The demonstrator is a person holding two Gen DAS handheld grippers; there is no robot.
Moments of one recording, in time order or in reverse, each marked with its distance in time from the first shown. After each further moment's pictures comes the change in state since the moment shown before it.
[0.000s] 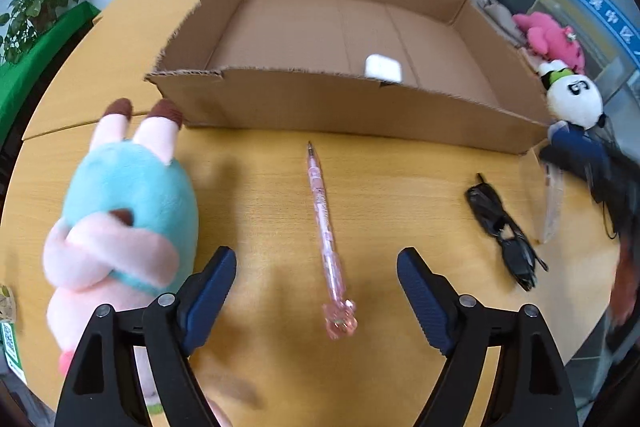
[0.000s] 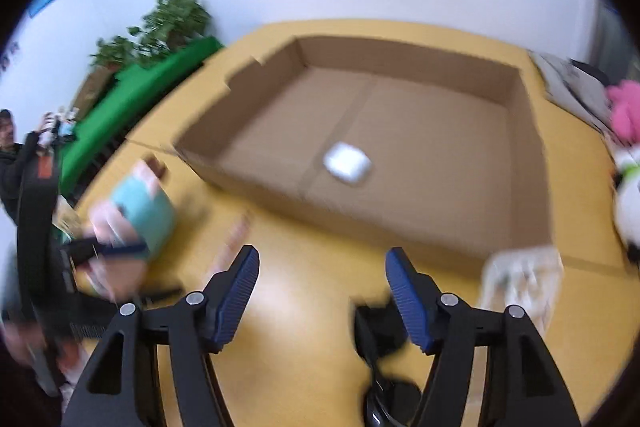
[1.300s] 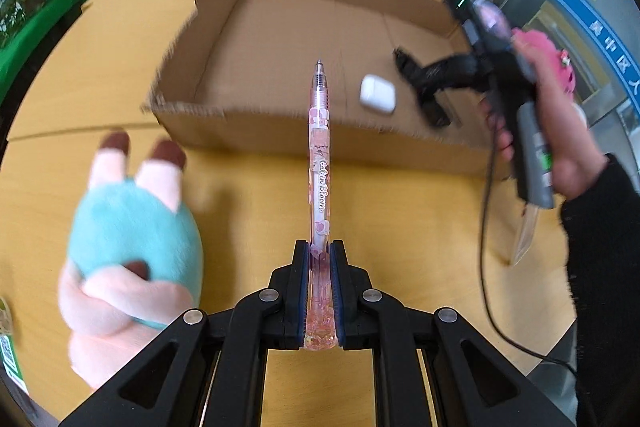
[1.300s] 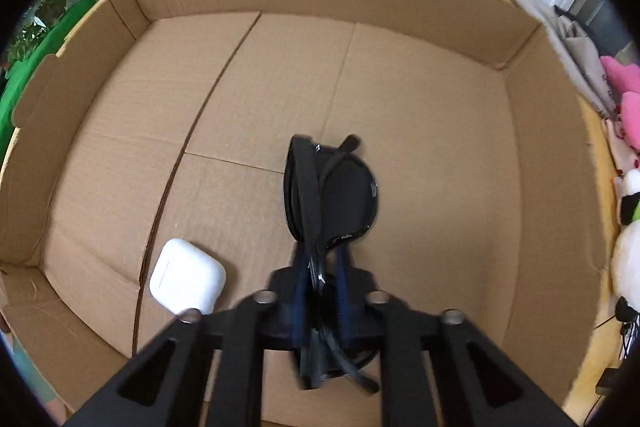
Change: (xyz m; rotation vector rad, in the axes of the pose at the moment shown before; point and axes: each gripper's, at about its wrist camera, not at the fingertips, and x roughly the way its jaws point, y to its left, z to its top) left arm 0.042 0.004 0.044 -0.058 0.098 -0.070; right arm 0.168 -0.093 0.077 0.139 0.295 -0.306
